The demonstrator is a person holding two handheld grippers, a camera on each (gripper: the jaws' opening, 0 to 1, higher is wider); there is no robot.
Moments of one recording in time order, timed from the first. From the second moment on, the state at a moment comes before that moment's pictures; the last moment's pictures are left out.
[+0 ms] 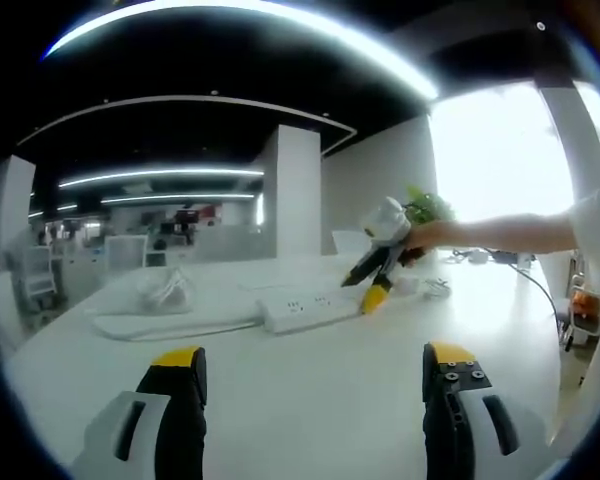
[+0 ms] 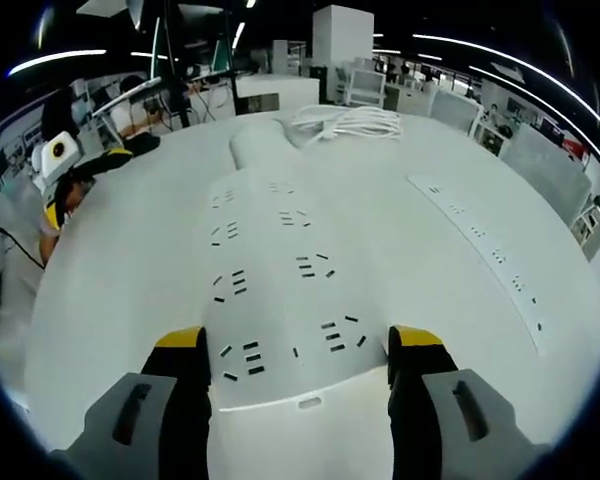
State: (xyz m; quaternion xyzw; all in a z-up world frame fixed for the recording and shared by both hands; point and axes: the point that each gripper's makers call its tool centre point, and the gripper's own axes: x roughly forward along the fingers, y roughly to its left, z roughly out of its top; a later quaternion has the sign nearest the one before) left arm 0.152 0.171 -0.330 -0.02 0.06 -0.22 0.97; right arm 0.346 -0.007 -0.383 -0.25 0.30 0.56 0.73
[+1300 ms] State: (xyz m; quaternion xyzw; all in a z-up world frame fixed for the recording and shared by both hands) left arm 0.131 0.167 -0.320 -0.02 0.05 -0.23 0.97; right arm 0.292 -0.006 -0.297 -0.21 0.14 0.55 0.80
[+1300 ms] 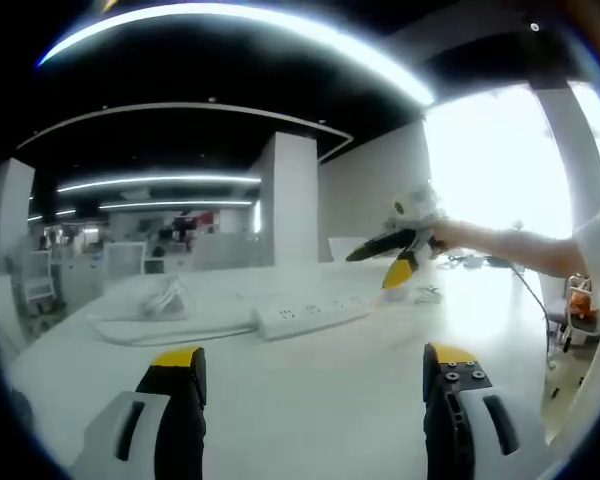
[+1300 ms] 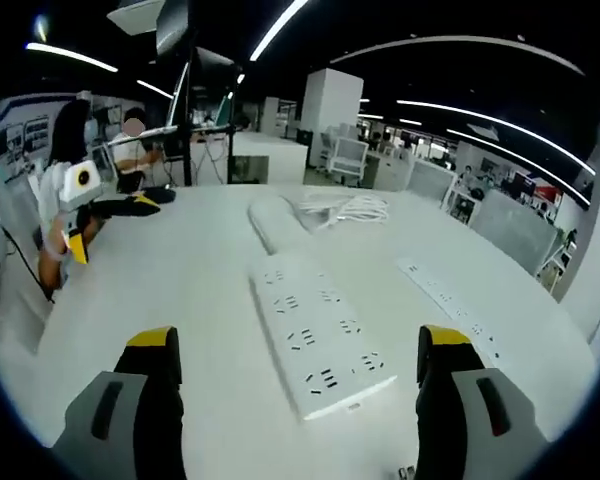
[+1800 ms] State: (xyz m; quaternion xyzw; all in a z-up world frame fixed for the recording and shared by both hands) left arm 0.137 0.170 -0.320 -0.01 0.05 -0.23 0.97; right arm 0.294 -0.059 -0.263 -0.15 0.06 0.50 0.85
